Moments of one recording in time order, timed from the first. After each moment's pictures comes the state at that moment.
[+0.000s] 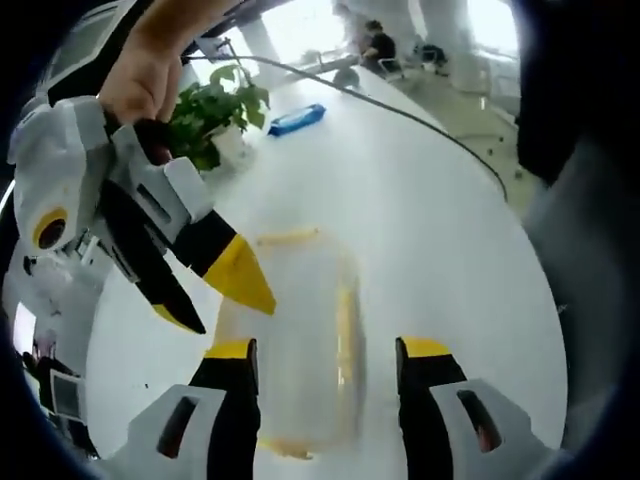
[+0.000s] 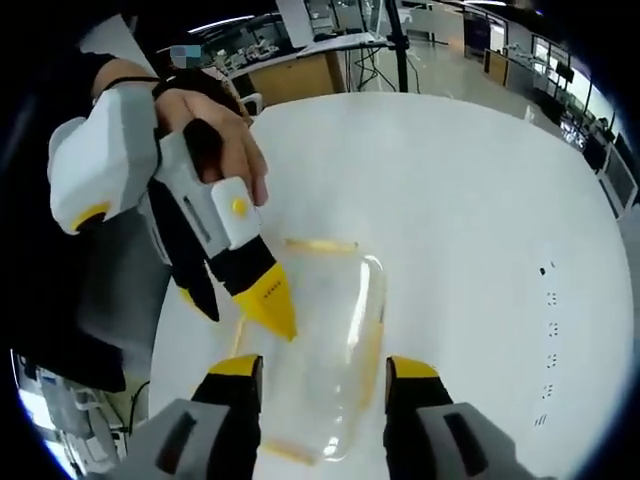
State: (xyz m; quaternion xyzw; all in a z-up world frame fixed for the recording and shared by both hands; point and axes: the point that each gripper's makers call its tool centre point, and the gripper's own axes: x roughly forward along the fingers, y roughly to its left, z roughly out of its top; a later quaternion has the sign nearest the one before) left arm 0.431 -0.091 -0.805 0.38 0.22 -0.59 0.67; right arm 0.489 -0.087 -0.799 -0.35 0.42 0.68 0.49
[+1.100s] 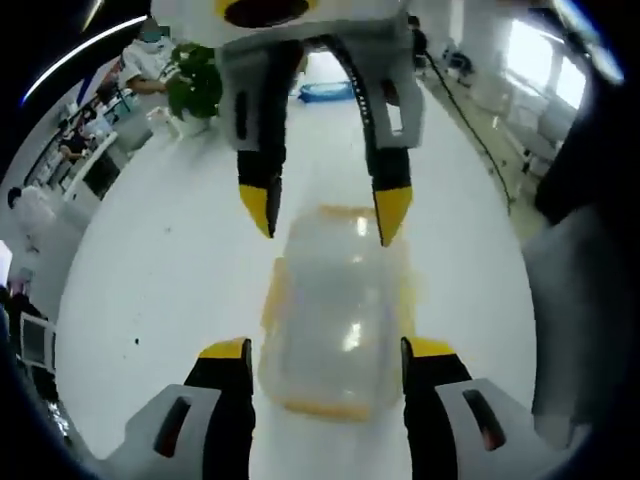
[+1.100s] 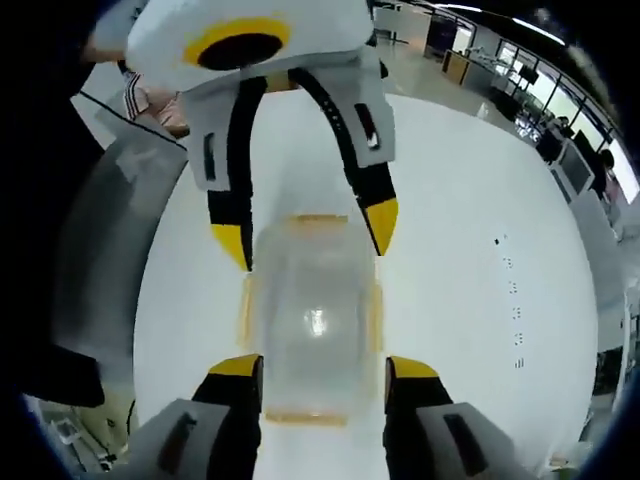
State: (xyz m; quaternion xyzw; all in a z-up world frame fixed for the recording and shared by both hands) left arm 0.488 -0.064 -0.788 0.32 0.35 -0.54 0.69; right arm 0.482 -0.117 -0.789 -0.36 0.41 0.57 0.62
